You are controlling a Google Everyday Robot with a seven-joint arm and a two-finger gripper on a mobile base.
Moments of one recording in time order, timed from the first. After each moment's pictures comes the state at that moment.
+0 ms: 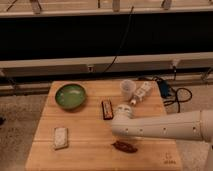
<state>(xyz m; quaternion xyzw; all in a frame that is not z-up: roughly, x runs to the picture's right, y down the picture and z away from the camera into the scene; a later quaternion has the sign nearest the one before) 0.127 0.268 0.806 -0.27 -0.09 -0.60 0.75</state>
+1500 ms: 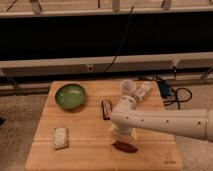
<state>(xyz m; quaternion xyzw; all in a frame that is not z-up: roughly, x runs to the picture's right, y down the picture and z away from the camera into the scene) 0.092 0.260 0.775 -0.30 -0.17 -0.55 0.76</state>
